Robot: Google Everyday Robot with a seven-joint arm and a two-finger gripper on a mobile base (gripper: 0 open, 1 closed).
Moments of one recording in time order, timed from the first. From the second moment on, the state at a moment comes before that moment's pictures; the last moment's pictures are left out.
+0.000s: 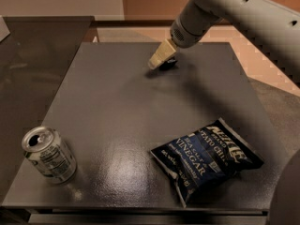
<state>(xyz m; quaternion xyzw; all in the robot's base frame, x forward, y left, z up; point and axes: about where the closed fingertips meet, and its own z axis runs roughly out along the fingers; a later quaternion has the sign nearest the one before) 0.704 -0.073 0.885 -0.37 0.88 0.05 0.28</state>
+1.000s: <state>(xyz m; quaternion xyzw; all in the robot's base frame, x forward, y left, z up) 0.747 -0.073 0.857 -0.31 0.90 0.05 0.31</state>
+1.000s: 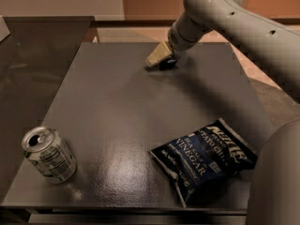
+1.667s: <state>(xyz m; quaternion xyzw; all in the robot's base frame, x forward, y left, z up) 0.754 -0.071 0.842 -0.31 0.90 0.04 0.30</state>
